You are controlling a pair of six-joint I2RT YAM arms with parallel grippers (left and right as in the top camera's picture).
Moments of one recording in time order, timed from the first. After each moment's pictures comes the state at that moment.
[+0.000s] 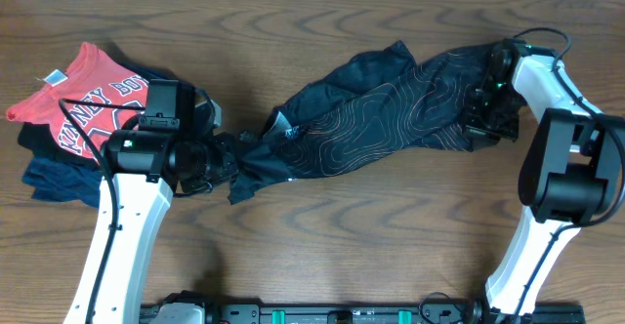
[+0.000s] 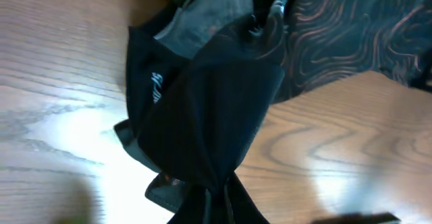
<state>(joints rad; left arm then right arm) -0.08 1.27 1.14 -1.14 0.33 -0.40 -0.14 2.17 1.59 -1.20 -0.06 0.17</state>
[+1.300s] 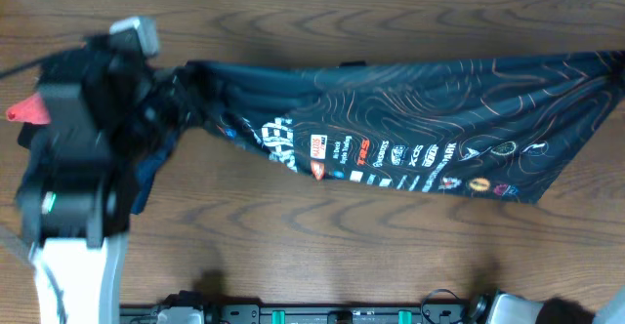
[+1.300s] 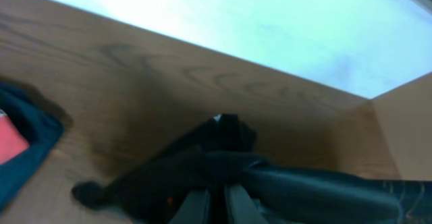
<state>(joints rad) -0.03 1.18 1.49 -0.88 0.31 -0.40 -0.40 1.49 1.98 -1.23 -0.05 0.13</state>
